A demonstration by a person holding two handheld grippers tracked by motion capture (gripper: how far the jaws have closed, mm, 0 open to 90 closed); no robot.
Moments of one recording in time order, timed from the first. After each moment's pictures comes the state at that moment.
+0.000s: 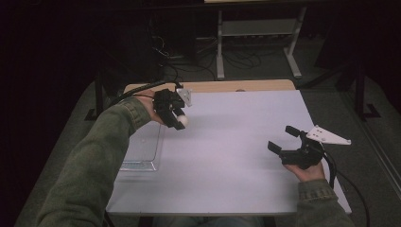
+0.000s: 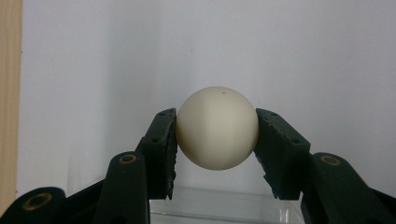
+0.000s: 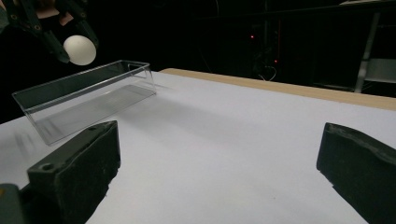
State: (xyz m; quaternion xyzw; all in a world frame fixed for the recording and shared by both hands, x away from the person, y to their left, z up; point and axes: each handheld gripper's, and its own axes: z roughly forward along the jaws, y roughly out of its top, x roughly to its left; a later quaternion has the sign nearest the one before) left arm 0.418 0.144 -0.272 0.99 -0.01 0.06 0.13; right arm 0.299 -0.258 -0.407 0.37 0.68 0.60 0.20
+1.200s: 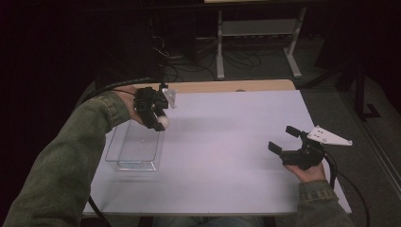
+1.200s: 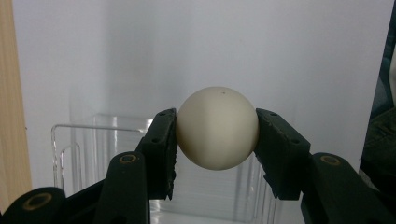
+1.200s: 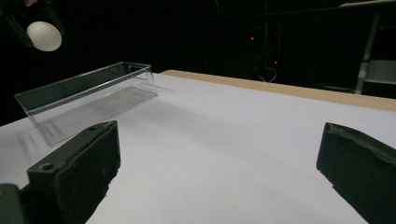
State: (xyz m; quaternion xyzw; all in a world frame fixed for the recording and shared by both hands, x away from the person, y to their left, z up) left arm 0.393 0.176 -0.241 1.00 0.00 0.06 0.06; right arm 0.296 -0.258 -0.406 0.37 0.67 0.61 0.19
